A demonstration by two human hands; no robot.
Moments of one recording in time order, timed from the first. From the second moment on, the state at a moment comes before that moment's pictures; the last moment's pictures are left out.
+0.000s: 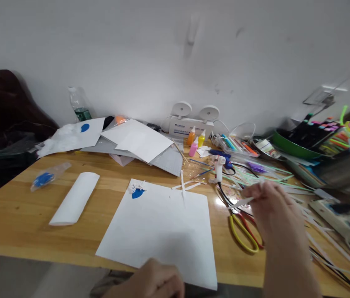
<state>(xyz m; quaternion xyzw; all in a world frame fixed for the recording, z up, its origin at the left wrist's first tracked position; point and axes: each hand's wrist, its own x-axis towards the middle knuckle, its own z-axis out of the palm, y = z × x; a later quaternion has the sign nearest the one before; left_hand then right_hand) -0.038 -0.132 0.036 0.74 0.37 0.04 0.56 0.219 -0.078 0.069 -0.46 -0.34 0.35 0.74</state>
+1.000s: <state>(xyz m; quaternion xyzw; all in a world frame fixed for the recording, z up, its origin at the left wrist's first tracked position) 0.034 -0.036 0.078 0.66 0.34 0.45 0.50 0.151 -0.067 0.062 -0.48 -0.38 0.45 0.65</state>
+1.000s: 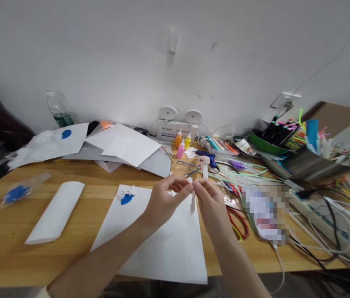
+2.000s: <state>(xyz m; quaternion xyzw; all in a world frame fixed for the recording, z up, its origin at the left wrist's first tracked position) 0.004 0.008 0.031 0.74 0.41 0.33 0.42 0.164 -0.009 0.022 -0.51 -0.64 0.35 0.45</state>
